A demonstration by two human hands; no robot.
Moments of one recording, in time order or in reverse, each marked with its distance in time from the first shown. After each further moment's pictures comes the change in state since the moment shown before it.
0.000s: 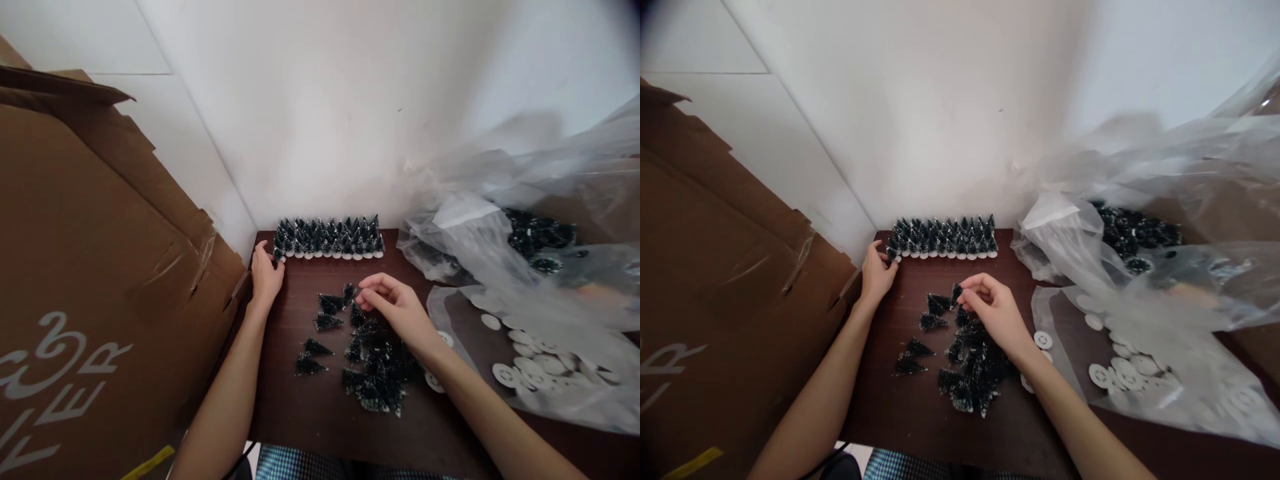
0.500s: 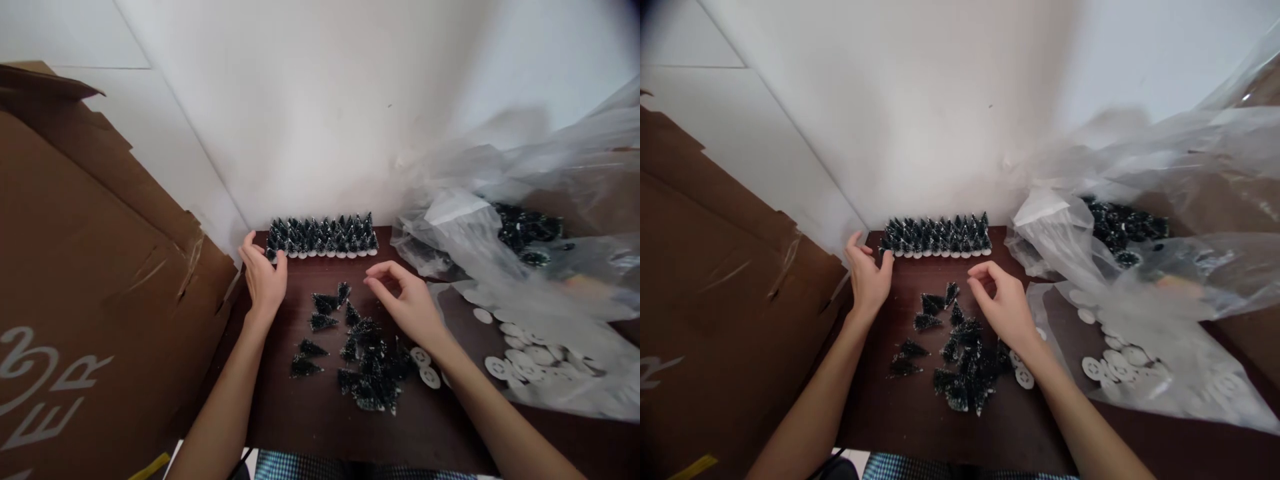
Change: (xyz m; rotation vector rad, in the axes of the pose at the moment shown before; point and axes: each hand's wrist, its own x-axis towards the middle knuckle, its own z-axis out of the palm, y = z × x) left_hand -0.023 0.057 -0.020 -0.083 0.233 0.099; right_hand 0.003 -0.005 -0.020 -0.511 0.158 -0.272
